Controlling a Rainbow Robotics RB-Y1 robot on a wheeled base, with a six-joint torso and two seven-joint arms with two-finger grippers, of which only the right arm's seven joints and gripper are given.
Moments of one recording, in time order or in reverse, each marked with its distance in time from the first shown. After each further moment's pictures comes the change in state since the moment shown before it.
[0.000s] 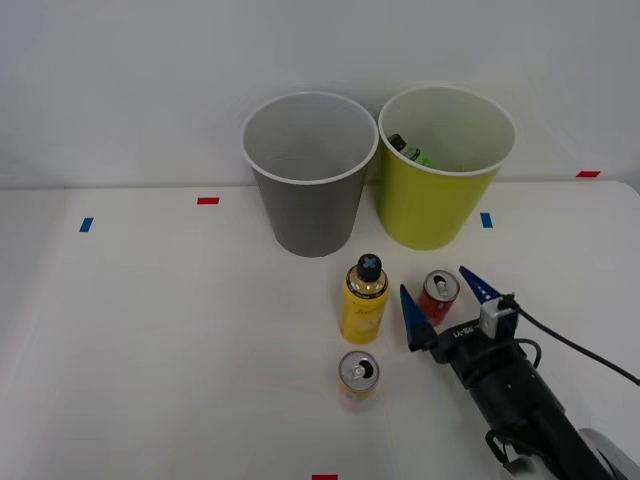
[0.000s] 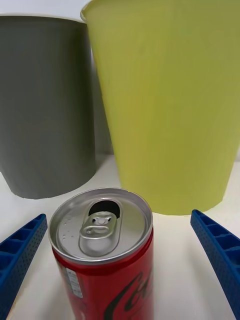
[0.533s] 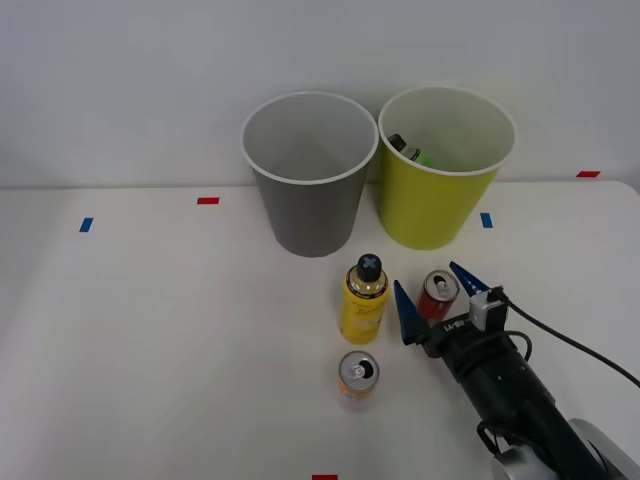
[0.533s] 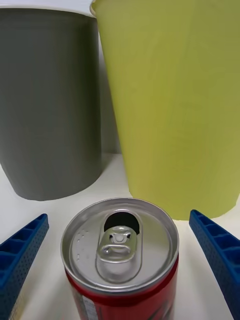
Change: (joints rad) arm -0.026 0.015 0.007 0.000 0.003 0.033 0.010
